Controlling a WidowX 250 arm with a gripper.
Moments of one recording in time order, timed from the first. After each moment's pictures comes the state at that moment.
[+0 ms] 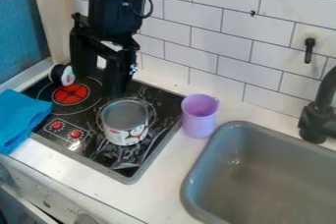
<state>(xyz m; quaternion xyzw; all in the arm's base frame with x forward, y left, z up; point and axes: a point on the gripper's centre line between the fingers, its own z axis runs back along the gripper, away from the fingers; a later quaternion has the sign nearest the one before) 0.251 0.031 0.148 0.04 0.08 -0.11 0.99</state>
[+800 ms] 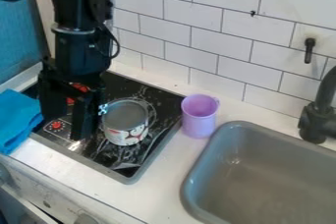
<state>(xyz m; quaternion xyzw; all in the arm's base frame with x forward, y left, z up) 0.210 0.044 0.112 0.01 0.12 -0.08 0.99</state>
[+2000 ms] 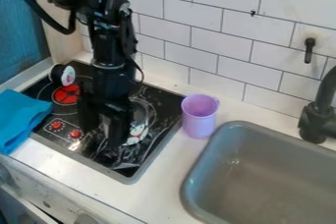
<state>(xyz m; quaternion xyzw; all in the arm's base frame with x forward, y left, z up) 0.270 0.056 0.045 0.01 0.09 -0.06 0.99</state>
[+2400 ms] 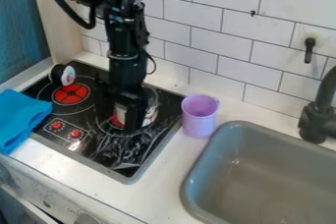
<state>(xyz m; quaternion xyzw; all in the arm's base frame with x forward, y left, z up) 0.309 0.057 0.039 0.01 0.08 -0.04 1.00</state>
